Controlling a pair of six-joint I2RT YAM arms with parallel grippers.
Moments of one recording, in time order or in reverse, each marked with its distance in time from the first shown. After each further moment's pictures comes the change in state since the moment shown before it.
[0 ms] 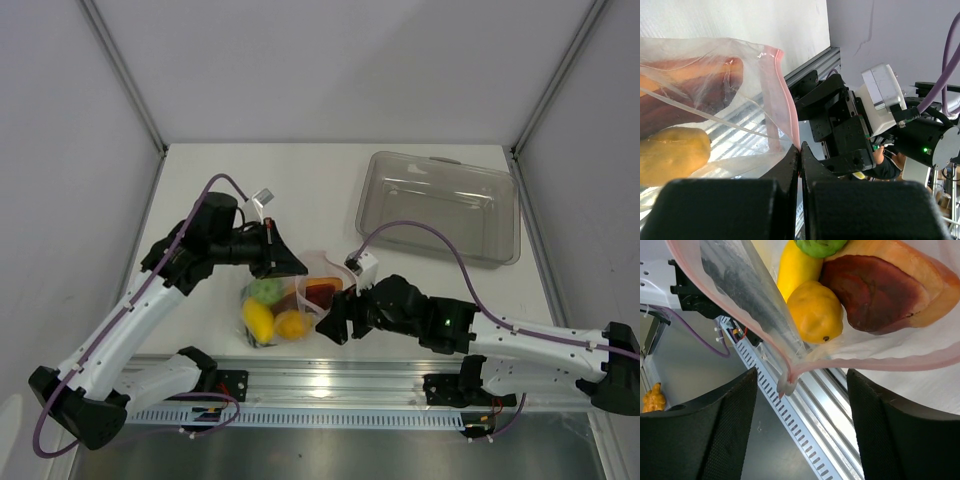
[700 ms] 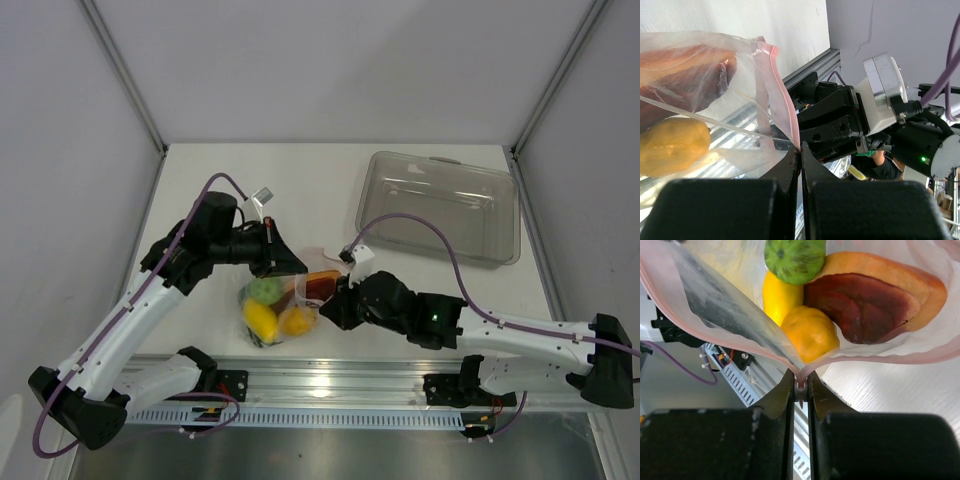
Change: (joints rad) left arm 0.000 0.000 0.005 0.003 -0.004 0.000; right arm 0.010 0.088 0.042 0.028 0.132 0.021
